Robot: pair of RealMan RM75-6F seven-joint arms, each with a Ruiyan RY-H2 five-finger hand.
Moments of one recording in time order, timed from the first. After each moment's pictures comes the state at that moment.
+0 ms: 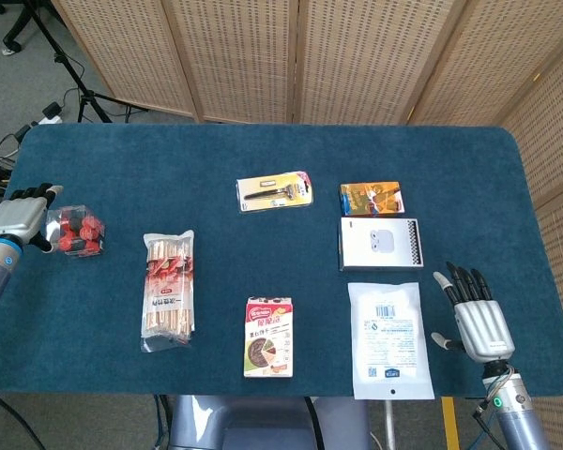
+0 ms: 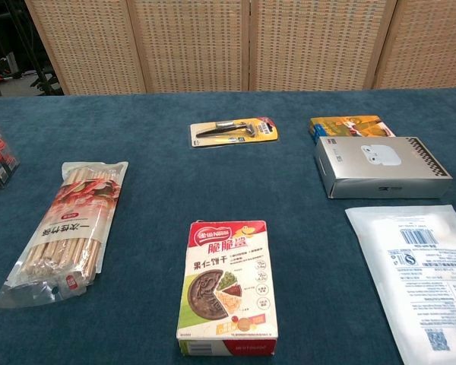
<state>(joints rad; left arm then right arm) -0.77 -1.05 -0.11 -1.34 0.58 0.55 0.36 0.19 -1.30 0.05 -1.54 -1.50 1.35 -0.21</state>
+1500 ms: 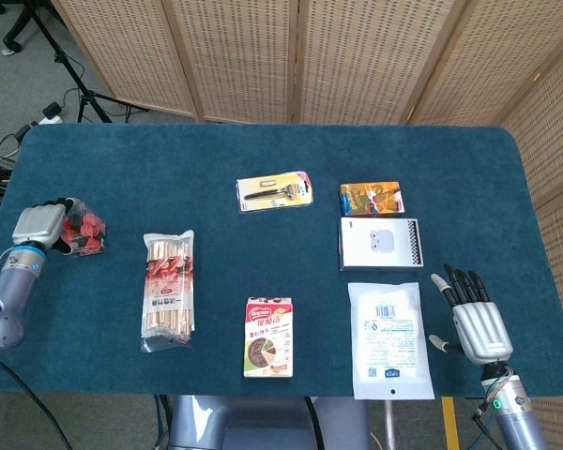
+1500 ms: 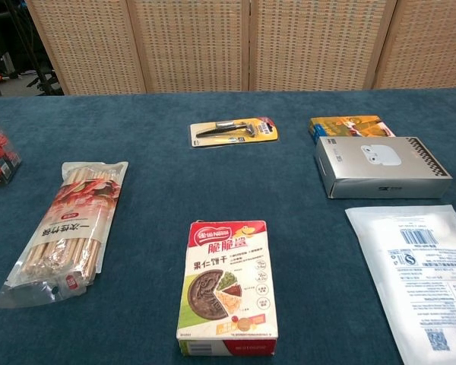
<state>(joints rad) -0.78 -1.23 -0.06 -1.19 0.63 0.66 0.28 0.19 -1.29 0.03 -1.56 -1.50 1.35 -0.19</state>
